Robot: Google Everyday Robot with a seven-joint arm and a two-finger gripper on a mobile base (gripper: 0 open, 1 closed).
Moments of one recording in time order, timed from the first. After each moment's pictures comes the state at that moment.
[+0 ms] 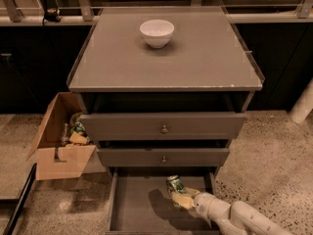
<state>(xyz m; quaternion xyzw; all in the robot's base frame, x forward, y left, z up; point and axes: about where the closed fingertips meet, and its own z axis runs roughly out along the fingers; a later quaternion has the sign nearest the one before) 0.496 -0.101 0.334 -0.12 0.81 0.40 0.40</state>
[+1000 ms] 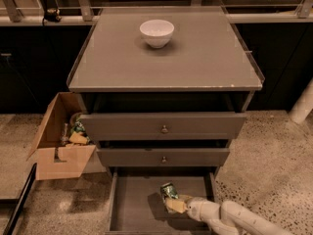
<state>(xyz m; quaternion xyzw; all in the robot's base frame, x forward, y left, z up) 0.489 -0.078 0.271 -0.11 0.84 0.42 0.33</state>
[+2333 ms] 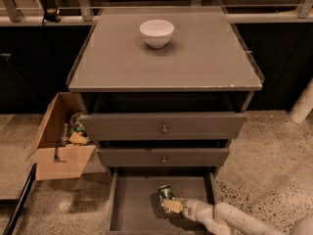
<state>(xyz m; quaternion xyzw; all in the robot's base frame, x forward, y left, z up) 0.501 -0.065 0.210 -0.07 0.84 0.44 0.30</state>
